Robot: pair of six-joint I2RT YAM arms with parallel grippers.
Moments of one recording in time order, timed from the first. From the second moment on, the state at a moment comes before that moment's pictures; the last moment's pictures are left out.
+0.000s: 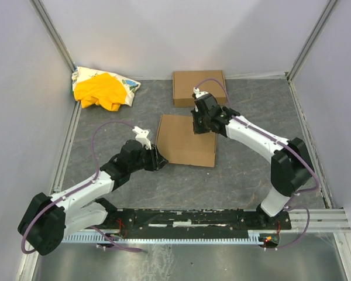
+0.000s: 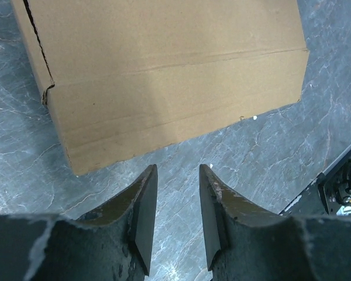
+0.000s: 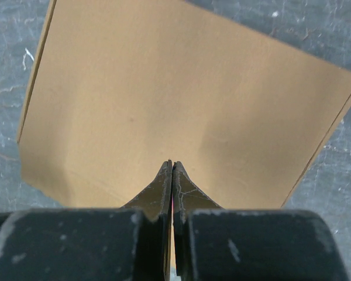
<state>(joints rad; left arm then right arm) -0.62 1.03 0.44 0.04 0.17 -0.56 0.64 1.66 1.30 -0.47 0.09 0.38</state>
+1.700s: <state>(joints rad) -0.62 1.36 0.64 0.08 0.06 -0.53 0.37 1.73 1.53 -0.67 0.13 0.32</state>
